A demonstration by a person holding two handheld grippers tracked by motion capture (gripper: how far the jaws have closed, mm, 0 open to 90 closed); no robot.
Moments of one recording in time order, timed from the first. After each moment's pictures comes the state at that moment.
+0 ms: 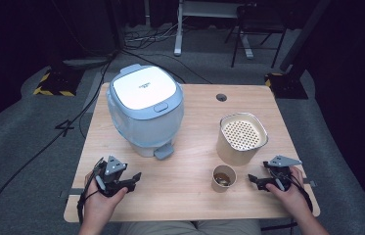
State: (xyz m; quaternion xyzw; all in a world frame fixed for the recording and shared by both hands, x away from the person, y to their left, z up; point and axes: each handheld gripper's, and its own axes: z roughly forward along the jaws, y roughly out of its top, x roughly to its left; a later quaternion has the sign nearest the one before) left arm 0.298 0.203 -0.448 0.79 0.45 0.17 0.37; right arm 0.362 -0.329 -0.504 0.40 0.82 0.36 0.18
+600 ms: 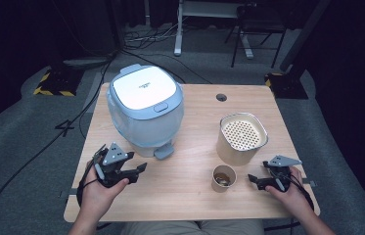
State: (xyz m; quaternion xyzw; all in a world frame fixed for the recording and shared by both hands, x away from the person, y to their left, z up) left arm 0.308 0.195 -0.395 0.80 0.39 0.17 0.42; right arm 0.363 -0.329 -0.504 0.40 0.83 0.36 0.17
